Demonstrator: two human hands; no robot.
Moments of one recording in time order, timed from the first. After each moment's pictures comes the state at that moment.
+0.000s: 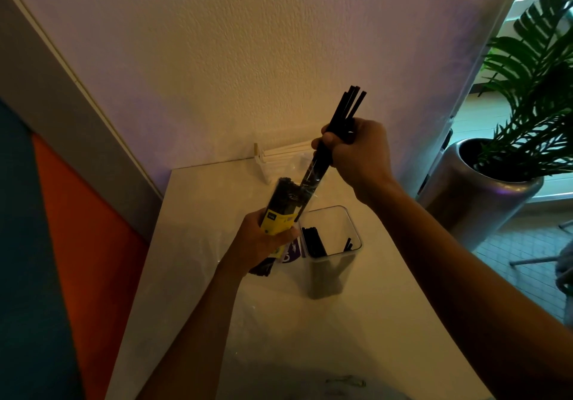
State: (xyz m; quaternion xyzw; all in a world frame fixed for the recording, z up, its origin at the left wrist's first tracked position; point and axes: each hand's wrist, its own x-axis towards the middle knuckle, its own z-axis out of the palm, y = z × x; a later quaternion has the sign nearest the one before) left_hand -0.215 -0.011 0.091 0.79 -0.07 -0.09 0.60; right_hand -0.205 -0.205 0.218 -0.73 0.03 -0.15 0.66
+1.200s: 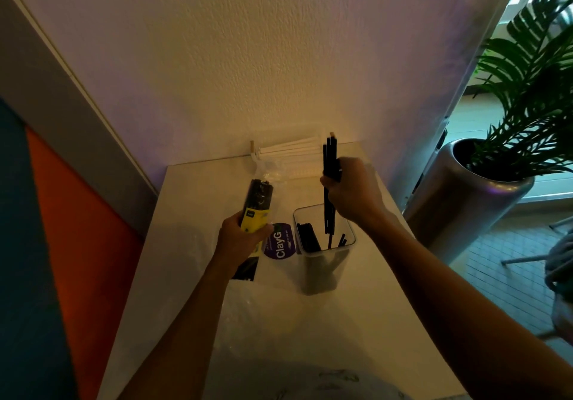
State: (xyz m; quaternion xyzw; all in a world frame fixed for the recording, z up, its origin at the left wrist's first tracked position) left_hand -0.207 0.007 0.055 0.81 0.08 -0.03 0.58; right_hand -0.206 -0.217 0.156 -0.91 0.07 -0.09 0.39
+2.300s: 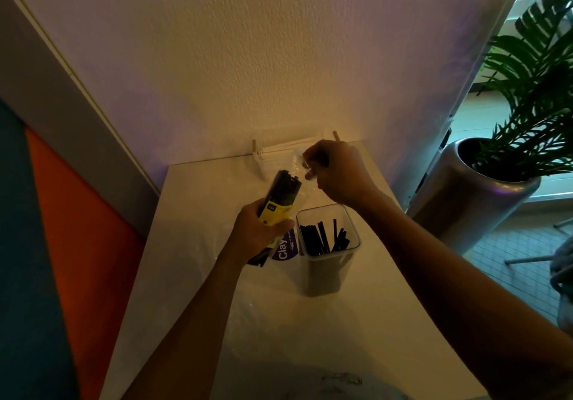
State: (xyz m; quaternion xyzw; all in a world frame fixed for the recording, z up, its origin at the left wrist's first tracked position) left_hand -0.196 -0.010 0.079 0.82 -0.03 -0.07 0.57; right_hand -0.184 -0.205 0.177 -0.89 -0.09 -0.10 0.43
